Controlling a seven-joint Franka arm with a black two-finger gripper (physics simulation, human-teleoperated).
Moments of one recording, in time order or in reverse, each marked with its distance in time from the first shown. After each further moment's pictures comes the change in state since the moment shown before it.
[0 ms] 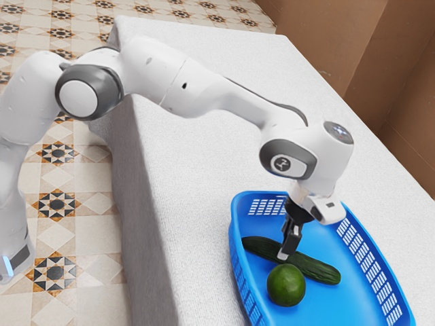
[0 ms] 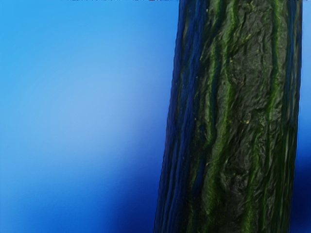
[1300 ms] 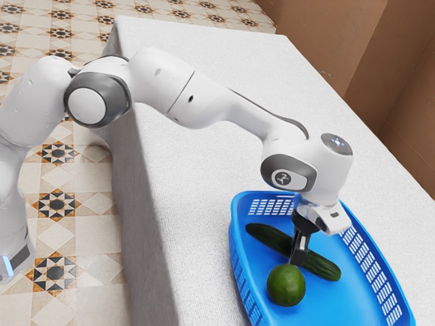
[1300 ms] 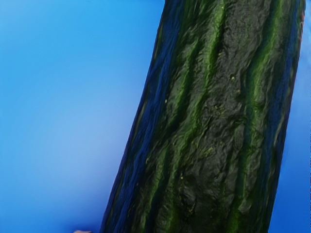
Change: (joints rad) arm -0.012 0.055 0.000 0.012 0.037 0.135 -0.007
